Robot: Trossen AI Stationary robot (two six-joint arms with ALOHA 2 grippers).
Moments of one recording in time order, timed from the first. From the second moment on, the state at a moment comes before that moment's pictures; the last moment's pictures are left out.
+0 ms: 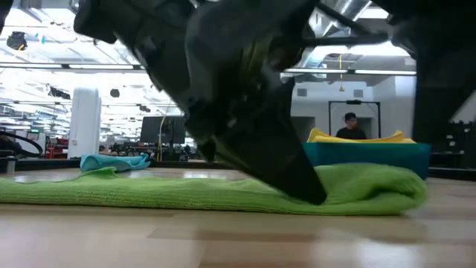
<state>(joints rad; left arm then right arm) -0.47 2.17 1.33 0.04 -0.28 -0.55 0.74 1.88 1.24 -0.72 0.37 1.94</state>
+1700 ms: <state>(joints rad) -0.47 2.10 1.32 -0.03 -0.27 -0.43 0.66 1.99 1.24 -0.58 0.32 1.88</state>
